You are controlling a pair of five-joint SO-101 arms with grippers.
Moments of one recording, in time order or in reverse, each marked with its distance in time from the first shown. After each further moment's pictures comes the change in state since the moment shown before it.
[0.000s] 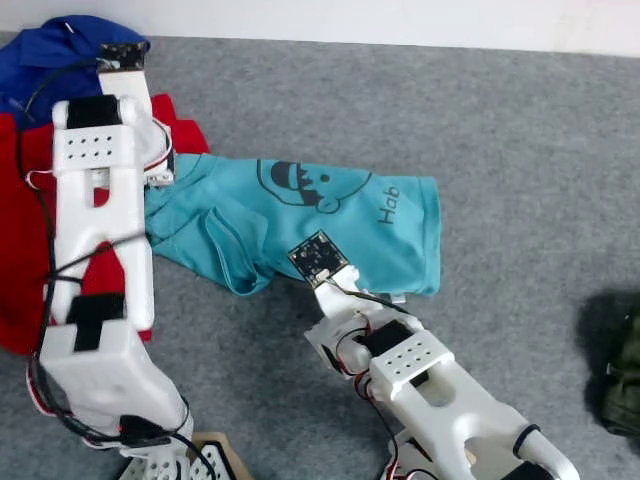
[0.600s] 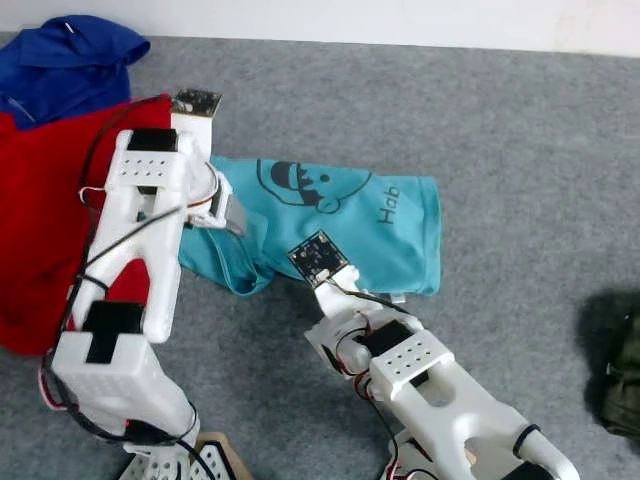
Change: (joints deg) left arm 7.6 -2.1 19.5 -9.1 -4.9; right arm 0.0 0.0 0.0 0.0 0.0
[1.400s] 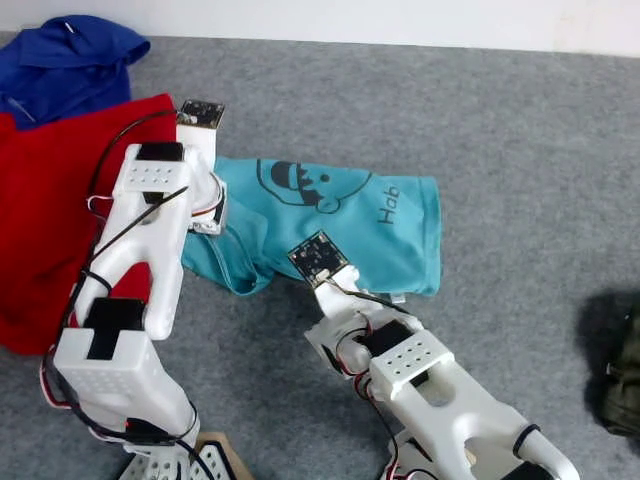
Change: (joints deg) left arm 0.1 0.7 5.8 -8.7 0.0; right arm 0.0 0.0 0.0 0.0 0.0
